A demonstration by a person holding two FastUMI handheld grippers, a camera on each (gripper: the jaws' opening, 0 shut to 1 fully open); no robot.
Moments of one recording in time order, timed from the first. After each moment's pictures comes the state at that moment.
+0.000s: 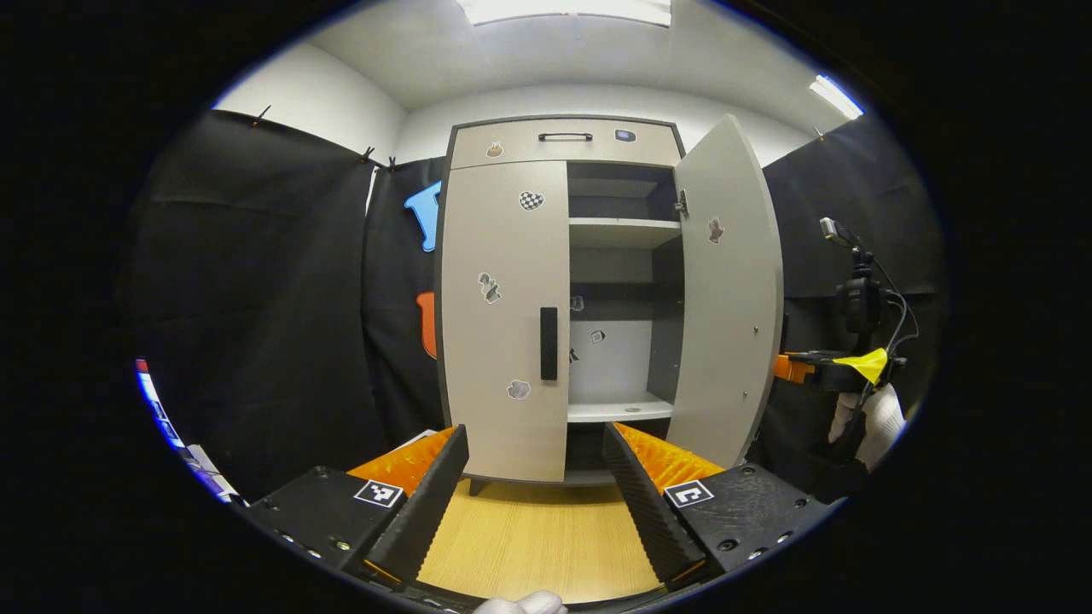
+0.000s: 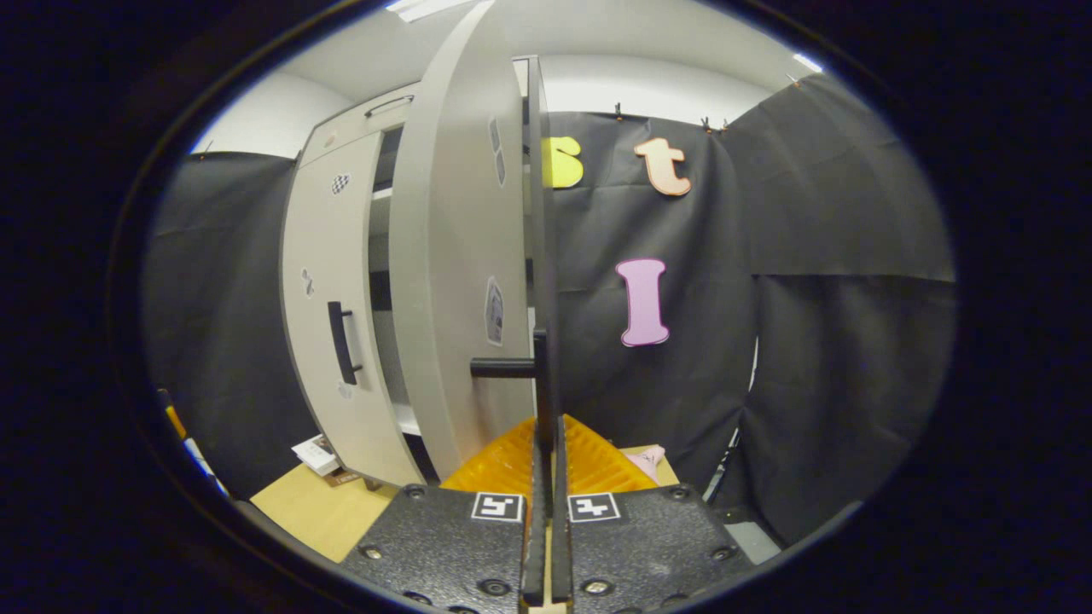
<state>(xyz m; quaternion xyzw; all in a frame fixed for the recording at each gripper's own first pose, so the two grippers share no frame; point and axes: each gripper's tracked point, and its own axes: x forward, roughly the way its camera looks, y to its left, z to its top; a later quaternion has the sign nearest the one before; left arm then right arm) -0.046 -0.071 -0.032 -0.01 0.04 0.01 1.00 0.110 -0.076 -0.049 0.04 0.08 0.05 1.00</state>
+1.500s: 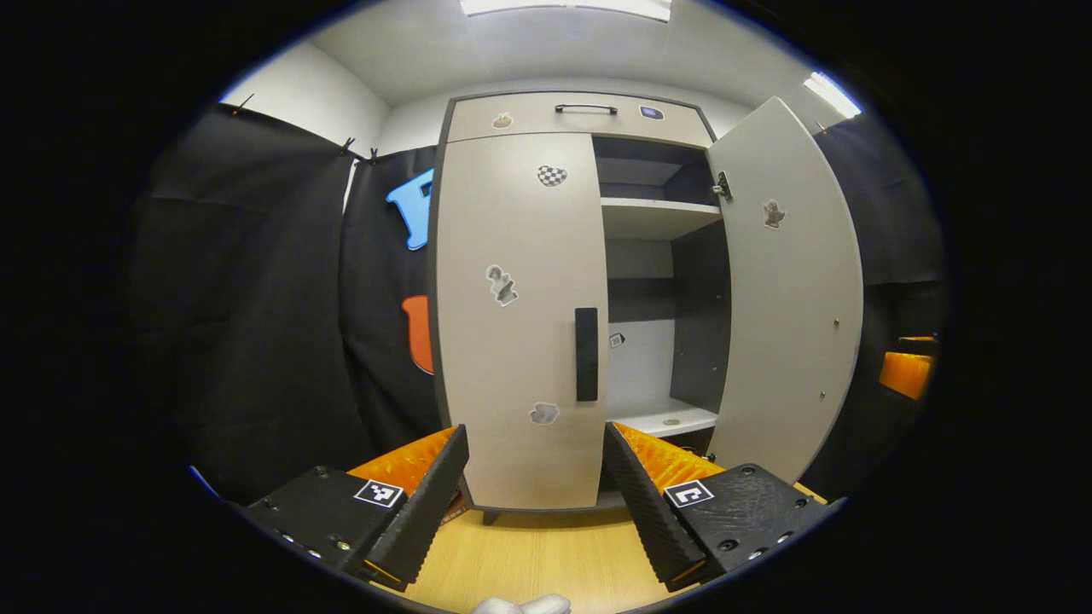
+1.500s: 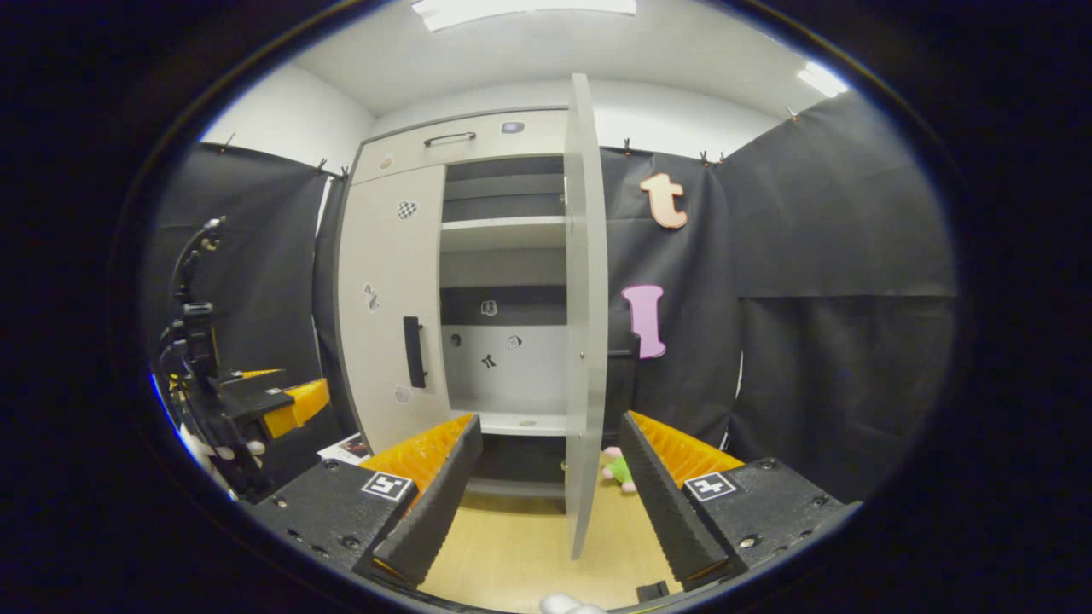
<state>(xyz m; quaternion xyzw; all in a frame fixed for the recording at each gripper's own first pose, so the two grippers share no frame) 0.091 -0.032 -0.038 0.00 0.03 -0.04 1.00 -0.013 -0.006 -0.020 0.02 0.04 0.03 1.00</state>
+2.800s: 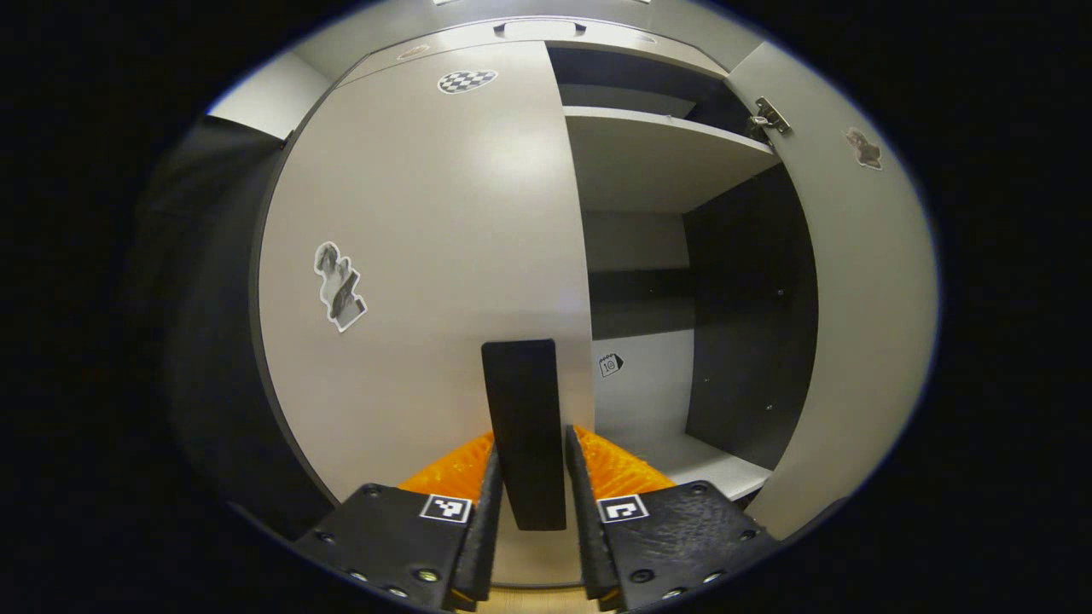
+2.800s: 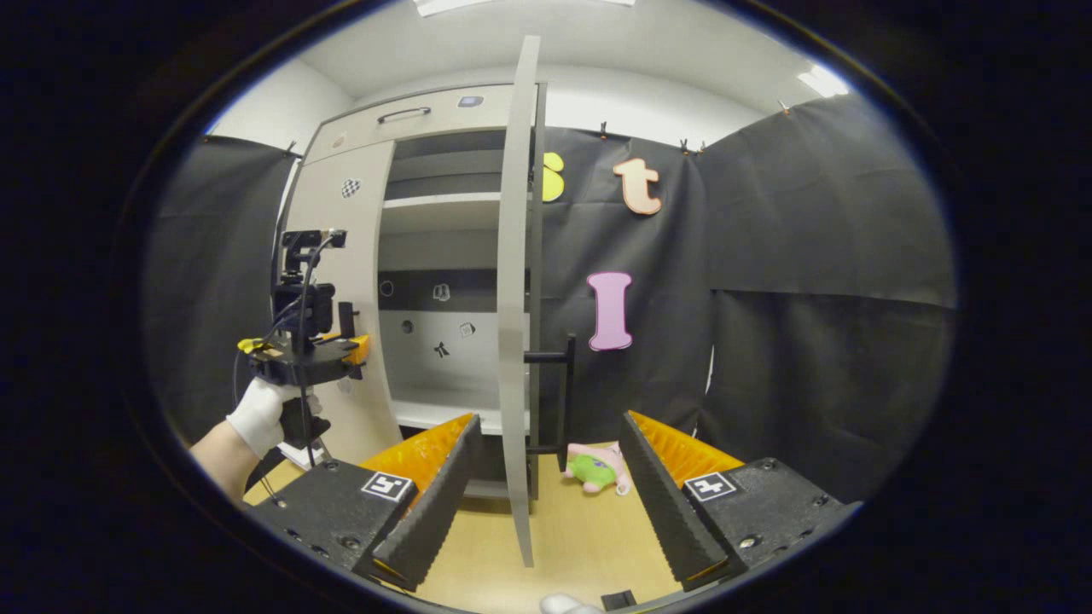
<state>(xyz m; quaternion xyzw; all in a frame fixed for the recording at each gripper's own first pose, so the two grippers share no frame) 0.305 -0.088 -0.052 0.02 0.02 -0.05 1.00 0.038 -0.056 -0.033 0.01 0.07 -0.02 1.00</state>
